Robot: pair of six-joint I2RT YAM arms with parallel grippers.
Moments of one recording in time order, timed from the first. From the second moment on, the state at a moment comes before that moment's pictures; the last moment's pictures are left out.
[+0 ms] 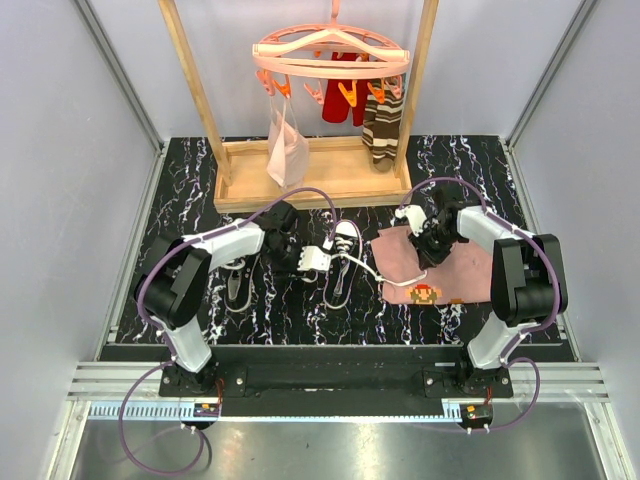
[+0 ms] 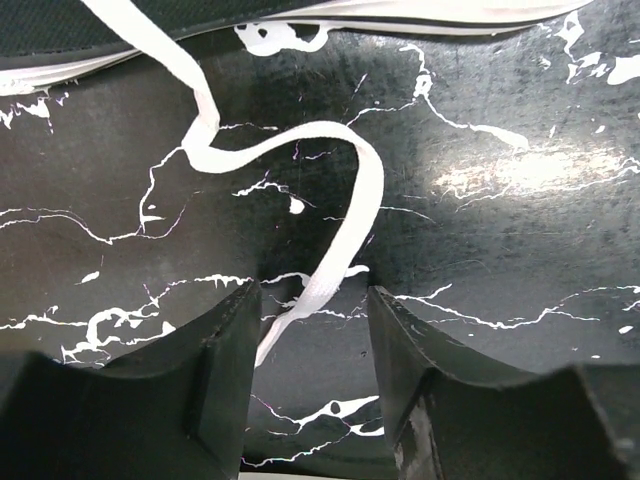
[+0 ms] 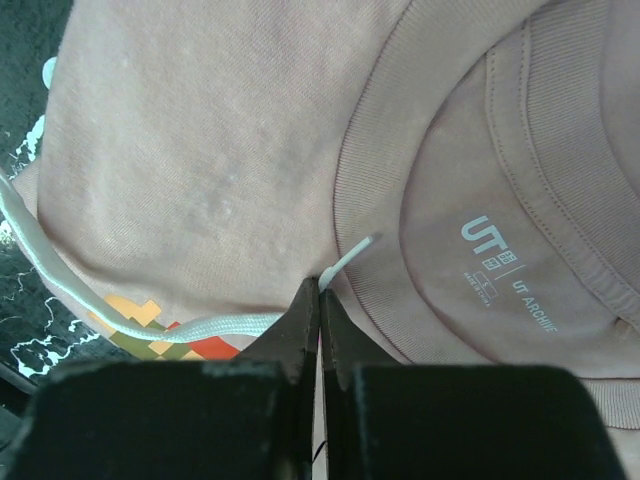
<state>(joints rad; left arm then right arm) -0.53 1.75 1.06 -0.60 0.42 1.20 0.12 1.71 1.06 -0.72 -0.33 -0.67</state>
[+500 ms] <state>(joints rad) -0.49 1.62 0.98 -0.60 0.31 1.18 0.07 1.49 1.06 -0.72 -0.27 -0.62</state>
